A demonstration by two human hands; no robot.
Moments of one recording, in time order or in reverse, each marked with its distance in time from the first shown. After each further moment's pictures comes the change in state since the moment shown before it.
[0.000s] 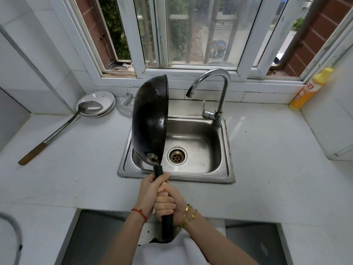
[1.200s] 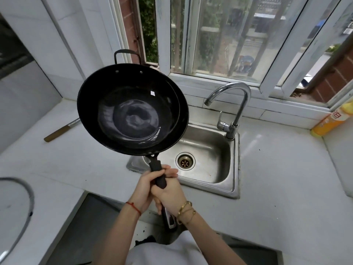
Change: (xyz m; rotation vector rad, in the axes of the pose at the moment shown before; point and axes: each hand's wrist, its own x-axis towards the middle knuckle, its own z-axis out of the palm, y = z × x) left_hand -0.014 0.020 -0.012 -0.413 -0.177 -0.007; right_hand -0.009 -0.001 0.040 -1.221 0.585 -0.400
